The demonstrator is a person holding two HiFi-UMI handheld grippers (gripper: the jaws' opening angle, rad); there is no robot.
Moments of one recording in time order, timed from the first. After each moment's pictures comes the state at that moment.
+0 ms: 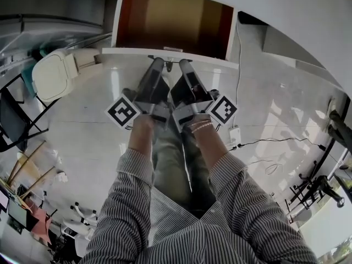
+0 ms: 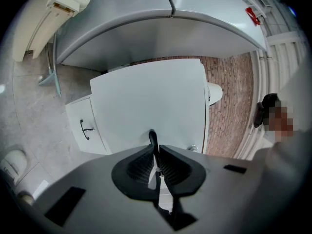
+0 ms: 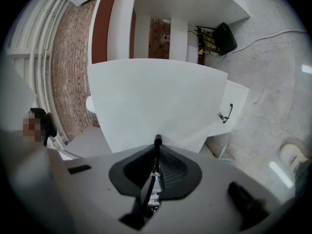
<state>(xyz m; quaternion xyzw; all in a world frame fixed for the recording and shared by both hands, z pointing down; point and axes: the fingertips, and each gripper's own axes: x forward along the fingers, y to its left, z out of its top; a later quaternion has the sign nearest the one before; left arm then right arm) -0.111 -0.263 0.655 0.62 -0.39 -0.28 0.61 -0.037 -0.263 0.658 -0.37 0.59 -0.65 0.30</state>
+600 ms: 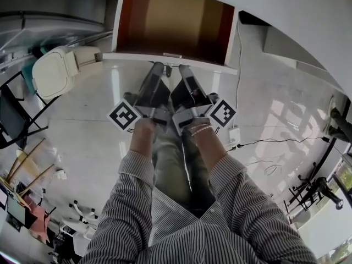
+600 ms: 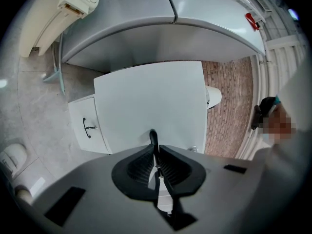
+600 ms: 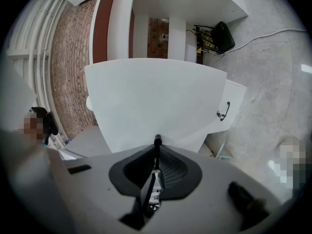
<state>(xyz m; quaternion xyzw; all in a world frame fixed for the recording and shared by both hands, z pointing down) -0.114 -0.249 0.657 0.61 -0.39 -0.30 0.61 -0.039 -0.248 0.662 -0.37 0.59 -0.65 0.30</state>
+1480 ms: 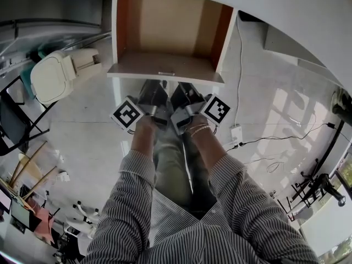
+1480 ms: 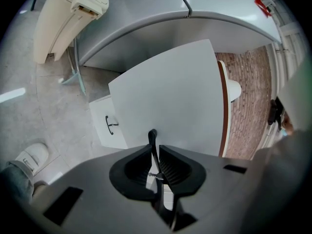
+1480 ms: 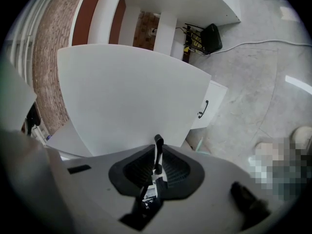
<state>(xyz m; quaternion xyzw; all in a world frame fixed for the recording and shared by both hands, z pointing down) -0.112 -0.237 0.712 0.56 -0.44 -0.24 0.66 -0.042 -0.231 0.717 -0.40 0.56 -0.69 0.21</state>
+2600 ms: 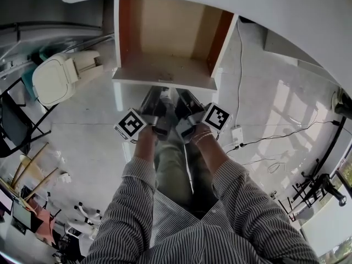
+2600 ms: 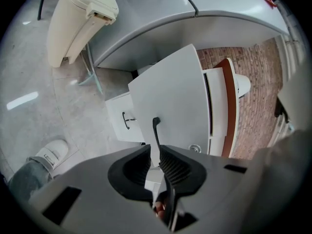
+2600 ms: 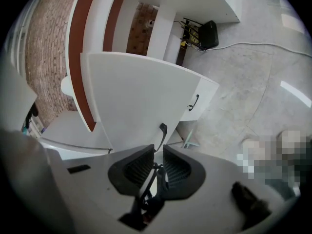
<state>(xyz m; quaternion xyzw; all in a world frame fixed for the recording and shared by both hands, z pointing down) -0.121 -0.193 0.739 0.55 -0.46 -0.18 0.67 -0.046 -0.196 0.729 -0.38 0.56 -0.71 0.16</state>
